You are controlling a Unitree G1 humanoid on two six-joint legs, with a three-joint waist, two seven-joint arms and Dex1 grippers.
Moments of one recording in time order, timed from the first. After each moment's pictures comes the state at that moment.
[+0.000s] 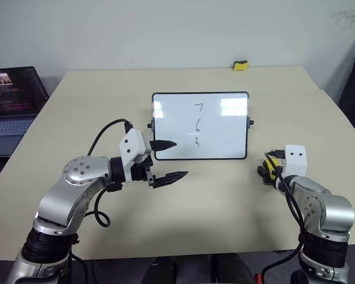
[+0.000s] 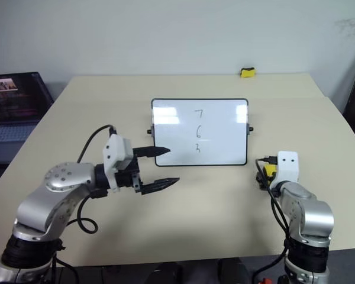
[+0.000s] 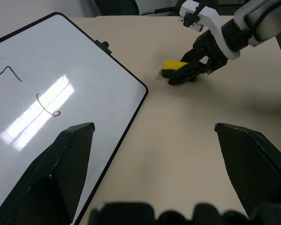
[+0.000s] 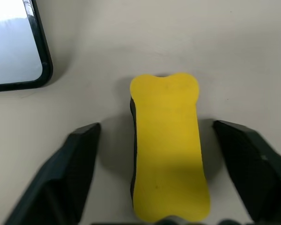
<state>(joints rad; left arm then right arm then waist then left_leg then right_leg) -0.31 0.70 -0.01 -0.42 -0.49 0.50 -0.93 -0.30 -0.21 -0.27 -0.46 0.14 1.33 0.07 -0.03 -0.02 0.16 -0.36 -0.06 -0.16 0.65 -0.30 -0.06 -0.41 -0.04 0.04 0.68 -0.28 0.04</state>
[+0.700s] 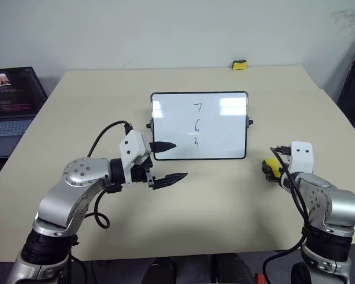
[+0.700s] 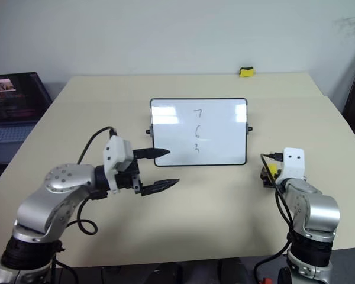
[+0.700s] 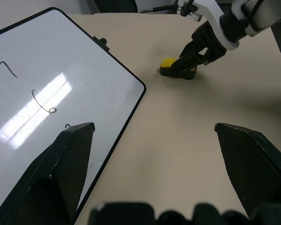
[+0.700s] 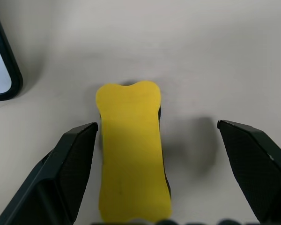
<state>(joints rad) -0.29 0.70 -0.01 -0.42 -0.49 0.50 -0.93 -0.35 -0.23 -0.32 -0.46 0.14 1.41 0.06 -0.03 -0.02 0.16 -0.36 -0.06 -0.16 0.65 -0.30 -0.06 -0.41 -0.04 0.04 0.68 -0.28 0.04</state>
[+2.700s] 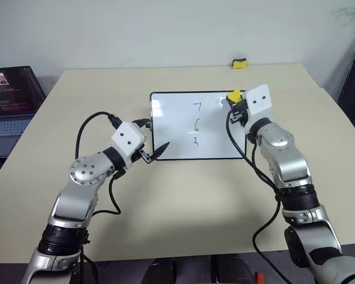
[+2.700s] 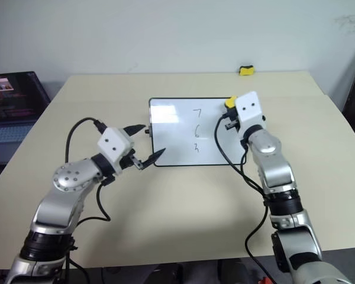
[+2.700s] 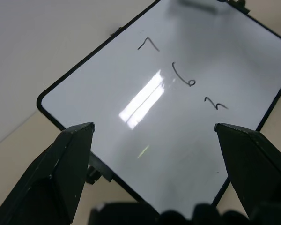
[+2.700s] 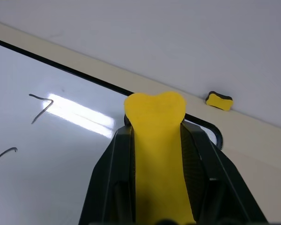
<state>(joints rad) -0.30 0.59 -0.01 -0.23 -0.11 0.22 -0.59 -0.73 -0.27 0.07 0.12 0.00 0.37 0.20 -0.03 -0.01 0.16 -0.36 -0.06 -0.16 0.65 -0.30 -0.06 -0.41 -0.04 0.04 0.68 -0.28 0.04</state>
